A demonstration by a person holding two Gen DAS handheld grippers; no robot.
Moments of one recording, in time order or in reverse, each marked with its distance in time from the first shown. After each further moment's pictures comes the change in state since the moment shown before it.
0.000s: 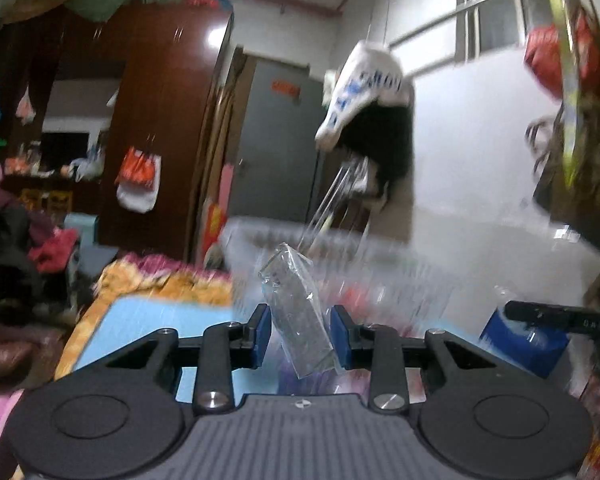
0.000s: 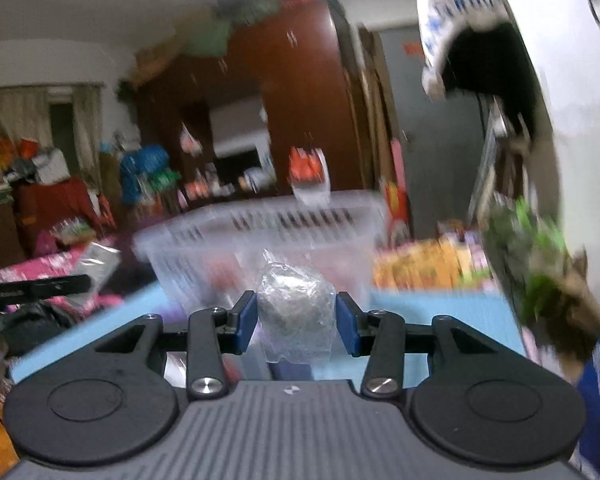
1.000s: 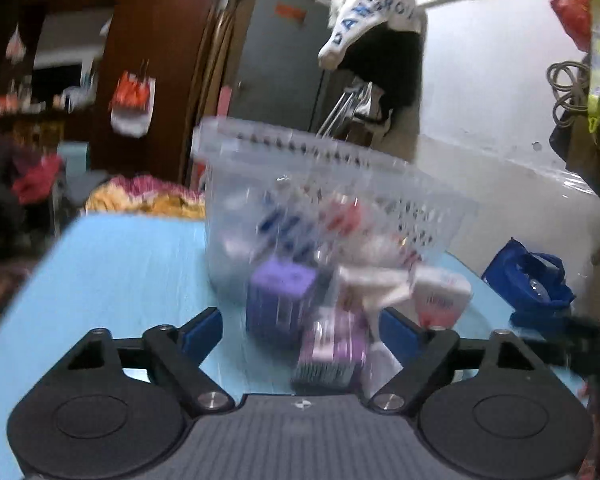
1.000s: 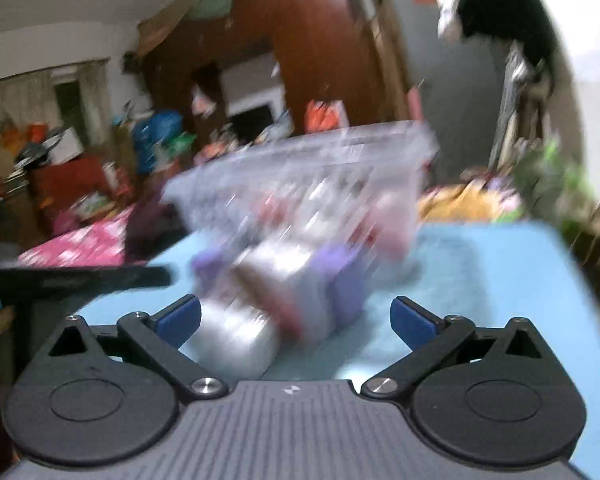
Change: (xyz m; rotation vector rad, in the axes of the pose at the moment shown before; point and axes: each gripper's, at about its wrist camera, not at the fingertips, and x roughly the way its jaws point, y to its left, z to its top) left arm 0.048 0.001 -0.054 -0.061 0.268 -0.001; right arm 0.028 0.022 -0.039 0.080 0.195 0.079
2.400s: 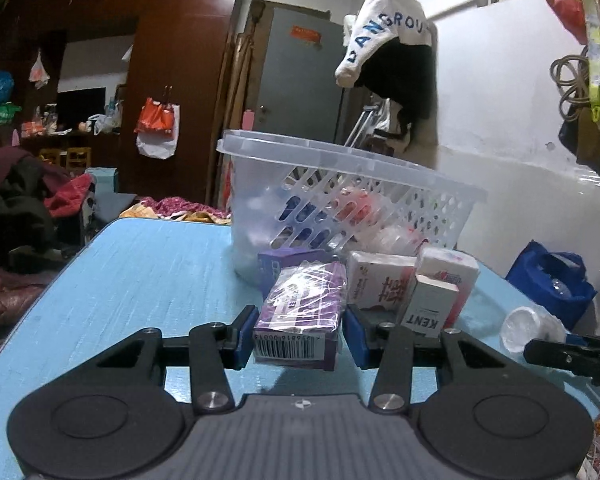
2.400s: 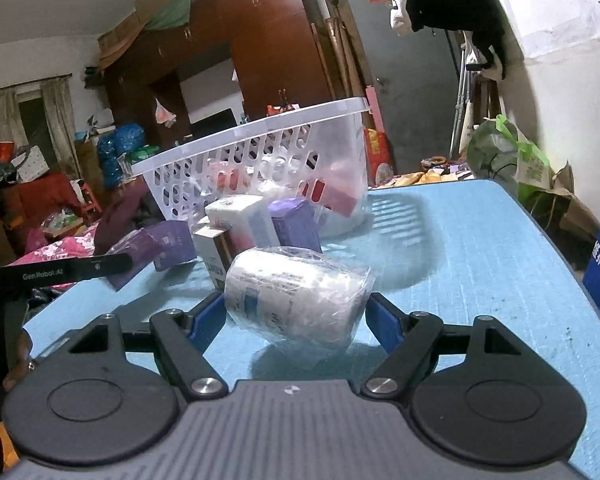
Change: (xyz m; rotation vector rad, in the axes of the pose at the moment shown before) left arm -0.020 -0.023 -0.021 0.049 -0.092 0.102; right arm -0.026 -0.012 -0.042 0.076 -0.052 -0.124
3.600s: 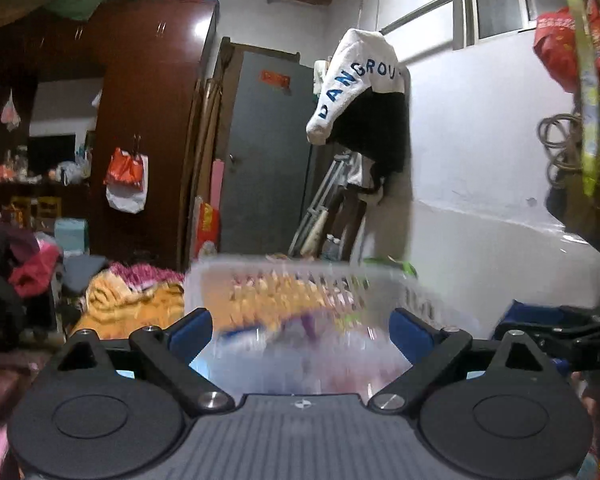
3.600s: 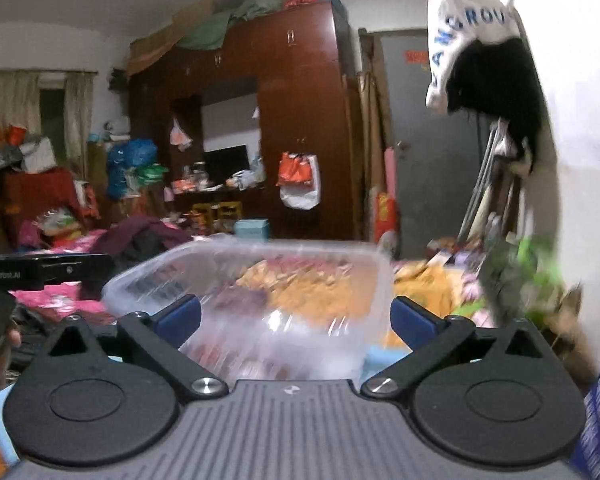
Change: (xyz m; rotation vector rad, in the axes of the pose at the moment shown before) left arm 0.016 0.006 0.095 0.031 -0.112 -0.096; right arm 0.027 0.008 0.113 -0.166 -0.101 0.021
